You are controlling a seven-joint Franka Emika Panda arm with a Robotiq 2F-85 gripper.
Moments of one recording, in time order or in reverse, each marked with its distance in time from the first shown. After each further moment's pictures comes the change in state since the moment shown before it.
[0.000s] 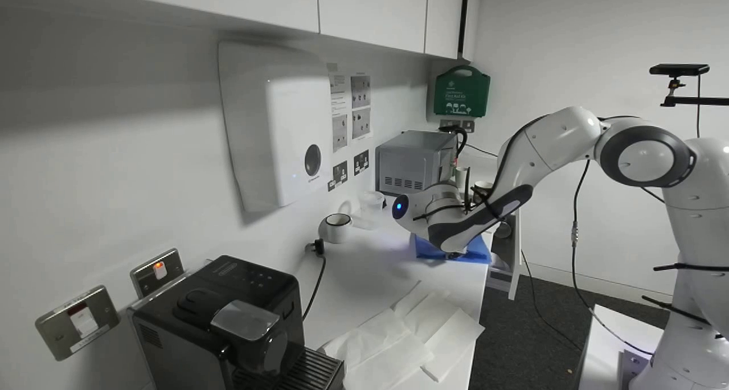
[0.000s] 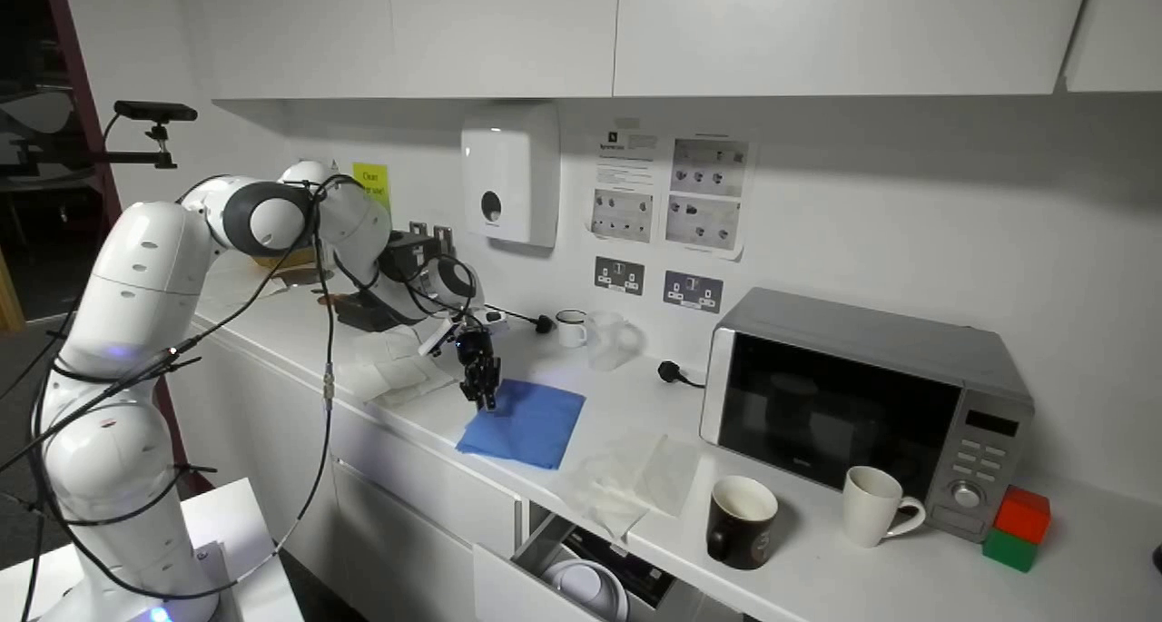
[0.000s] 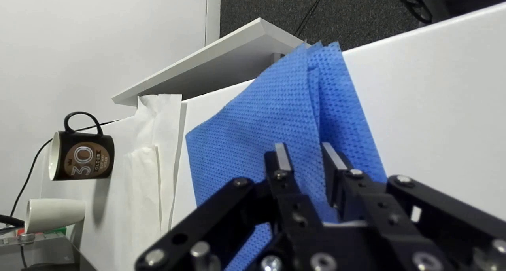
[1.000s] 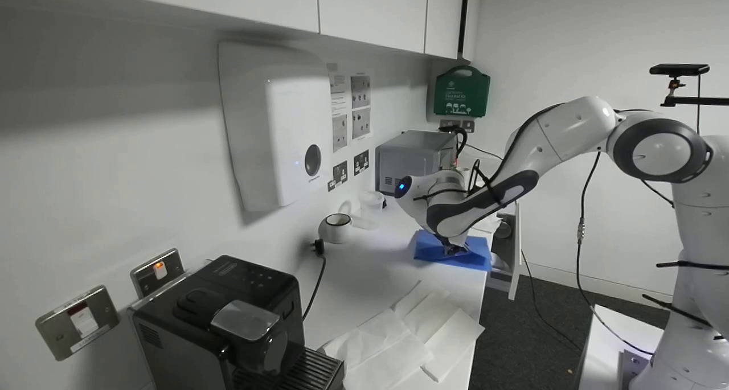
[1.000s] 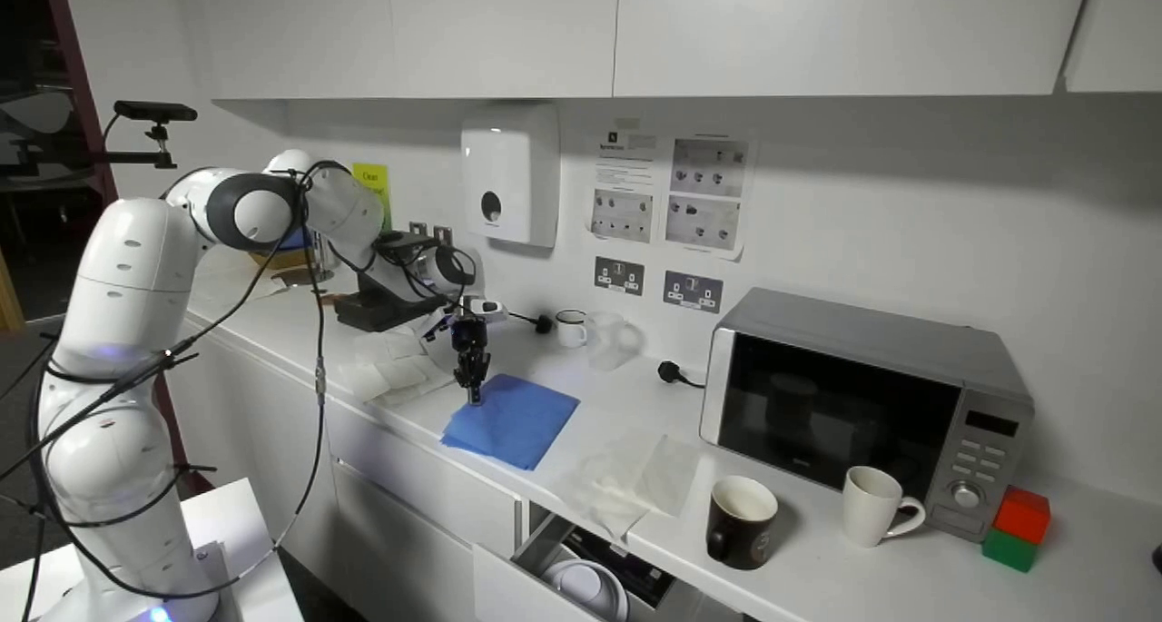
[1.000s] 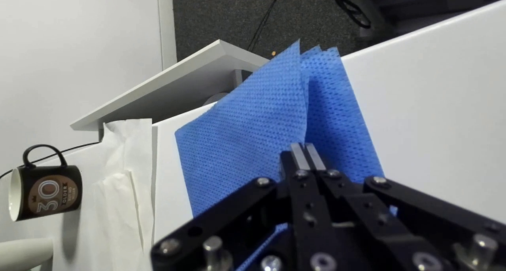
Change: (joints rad) arm -0.008 -0.066 0.000 0.002 0.166 0.000 0.003
